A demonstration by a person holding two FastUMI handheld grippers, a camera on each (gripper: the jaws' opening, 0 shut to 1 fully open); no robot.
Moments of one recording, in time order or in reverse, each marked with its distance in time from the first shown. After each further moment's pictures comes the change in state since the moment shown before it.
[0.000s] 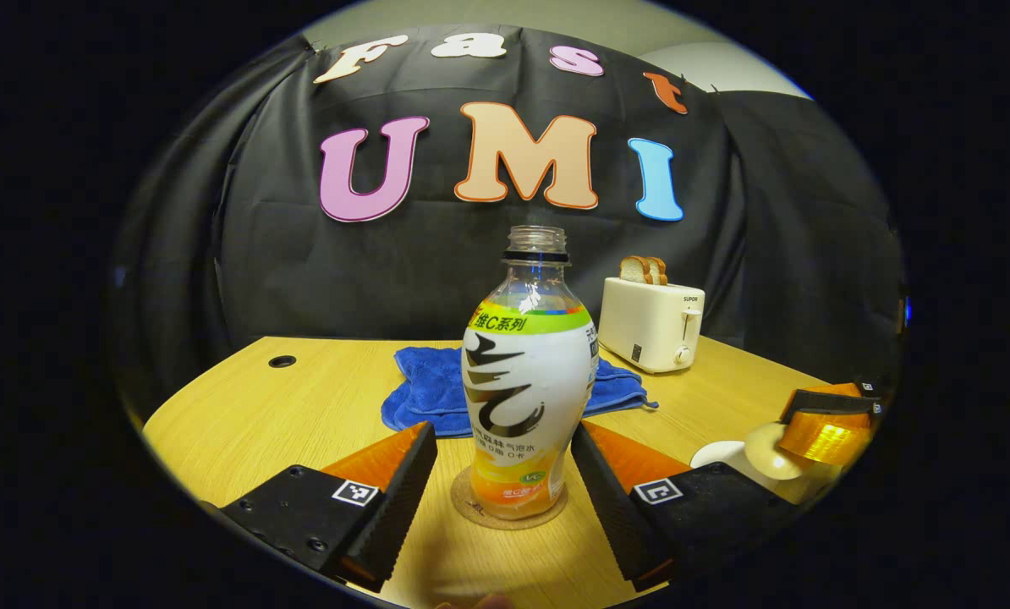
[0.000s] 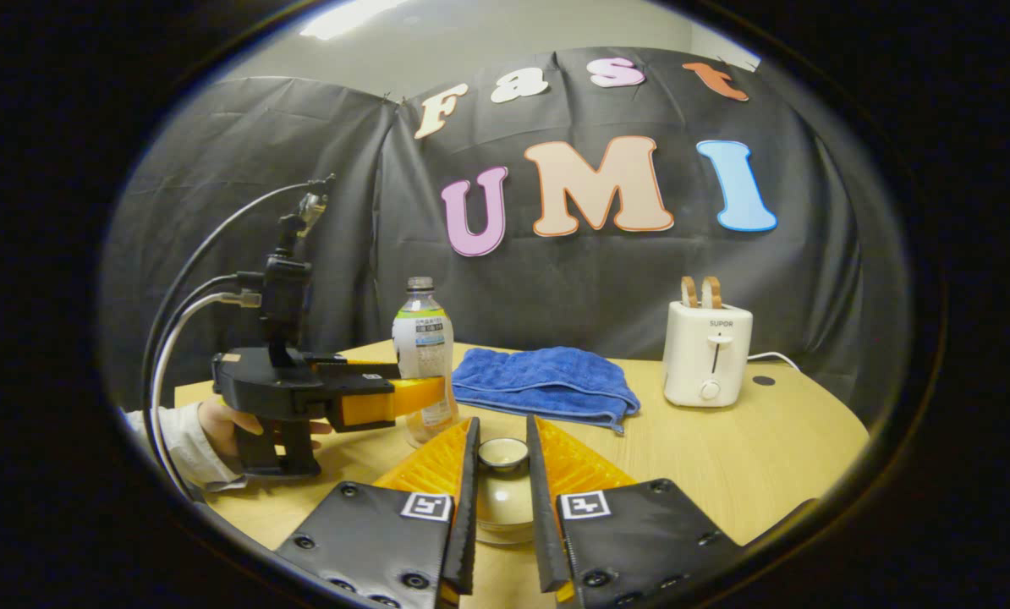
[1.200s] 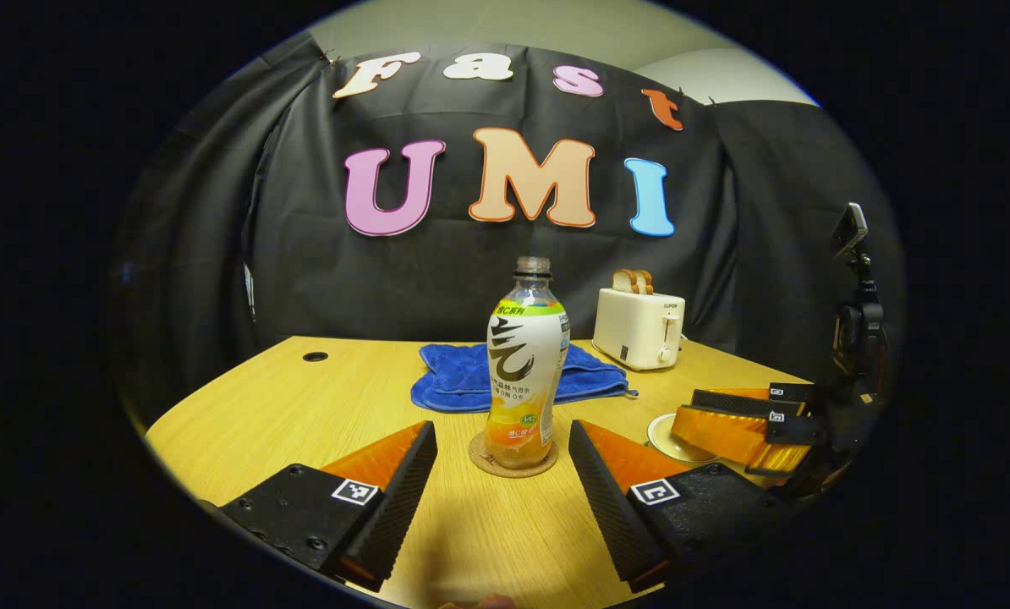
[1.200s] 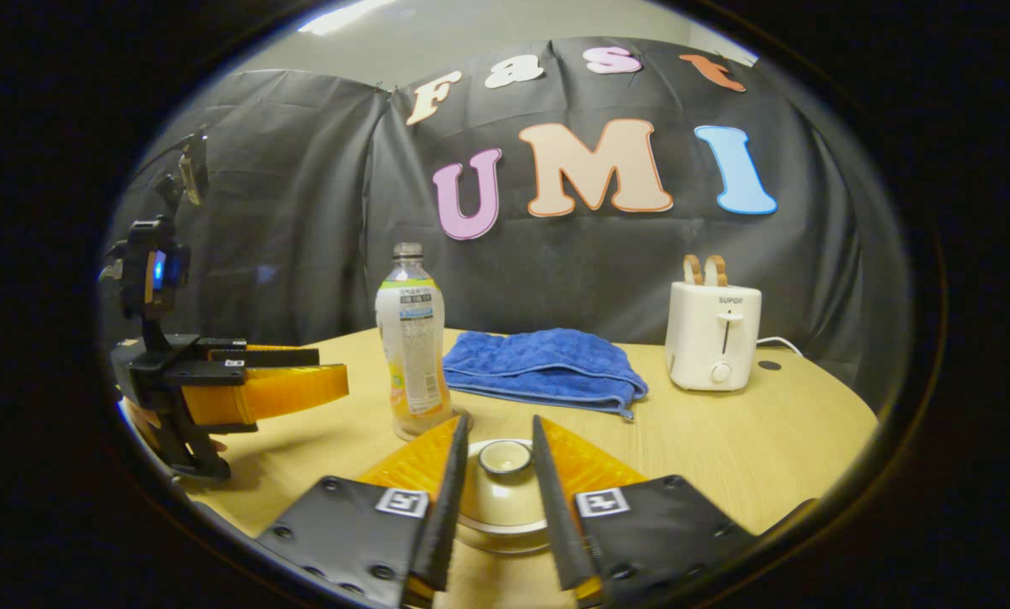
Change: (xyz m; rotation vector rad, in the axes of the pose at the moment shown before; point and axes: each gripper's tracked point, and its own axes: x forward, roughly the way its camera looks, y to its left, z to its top) left arm -0.086 0.002 0.007 0.005 -0.076 0.041; right arm 0.015 0.005 -0.021 0.020 0.016 -0.025
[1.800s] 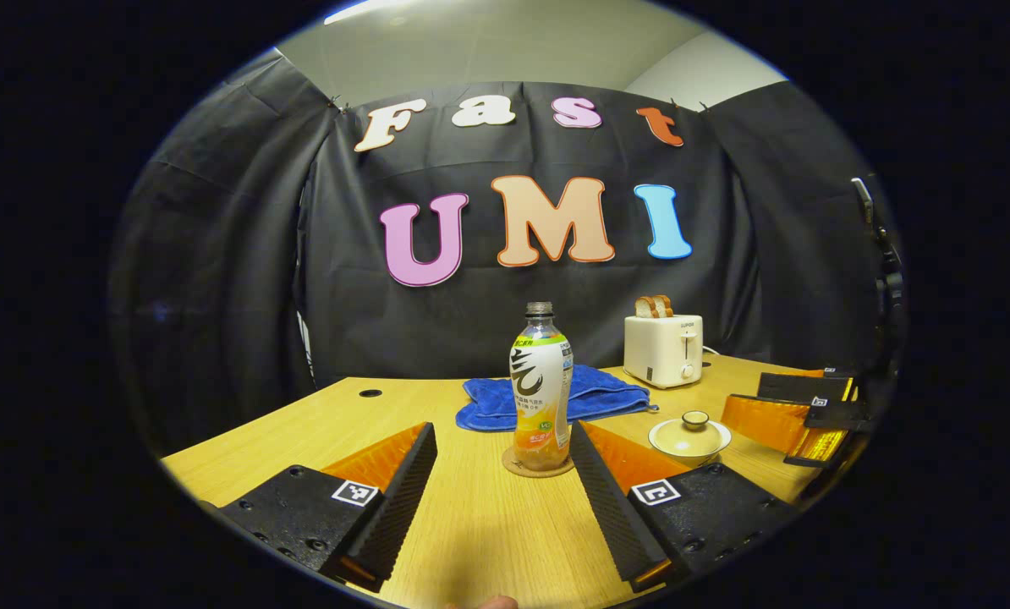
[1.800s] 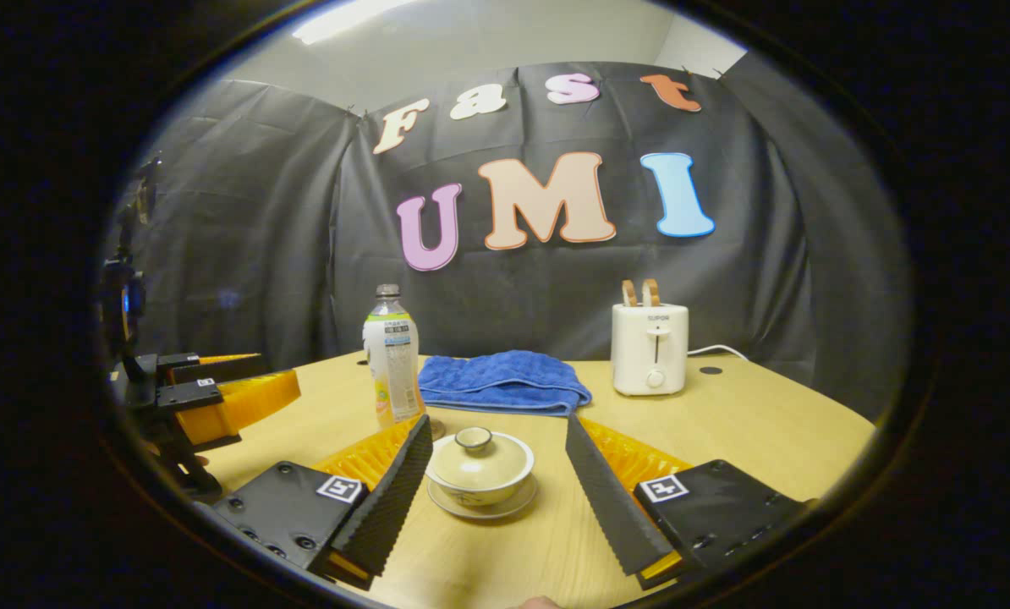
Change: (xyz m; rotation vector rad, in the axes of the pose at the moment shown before) left arm -0.053 0.001 0.016 0.085 -0.132 0.157; right arm -0.071 -0.036 0.011 0.005 -0.085 -0.196
